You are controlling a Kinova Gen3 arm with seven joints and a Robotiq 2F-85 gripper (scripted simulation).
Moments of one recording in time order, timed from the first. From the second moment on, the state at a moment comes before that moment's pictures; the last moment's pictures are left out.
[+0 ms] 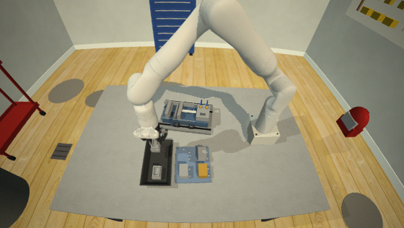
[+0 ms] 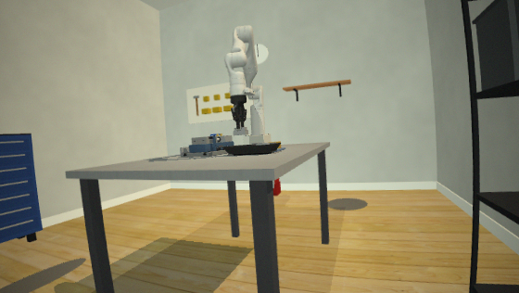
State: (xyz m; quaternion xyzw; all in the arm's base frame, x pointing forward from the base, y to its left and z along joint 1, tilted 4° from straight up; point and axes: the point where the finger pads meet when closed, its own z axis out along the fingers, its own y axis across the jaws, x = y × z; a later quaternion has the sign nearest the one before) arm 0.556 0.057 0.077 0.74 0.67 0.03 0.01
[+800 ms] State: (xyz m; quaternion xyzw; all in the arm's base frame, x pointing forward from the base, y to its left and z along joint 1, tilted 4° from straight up) arm 0.558 0.059 0.035 0.74 0.67 0.03 0.01
